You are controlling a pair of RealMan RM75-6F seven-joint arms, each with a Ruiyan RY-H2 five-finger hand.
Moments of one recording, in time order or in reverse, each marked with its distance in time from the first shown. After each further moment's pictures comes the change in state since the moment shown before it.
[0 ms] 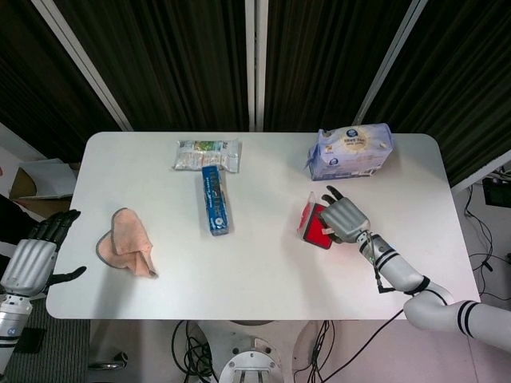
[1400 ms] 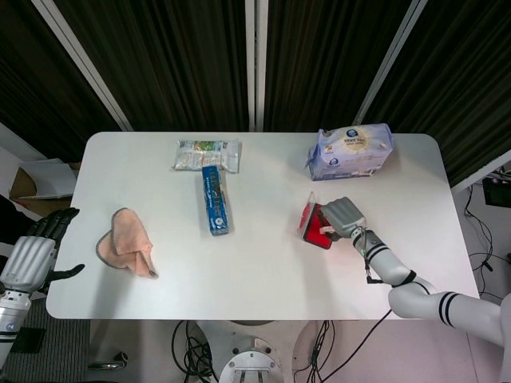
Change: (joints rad) left arm -0.016 0.000 -0.005 0.026 -0.016 -0.031 -0.023; right arm 0.059 -0.084 -0.009 0.083 0.238 -0.065 0.006
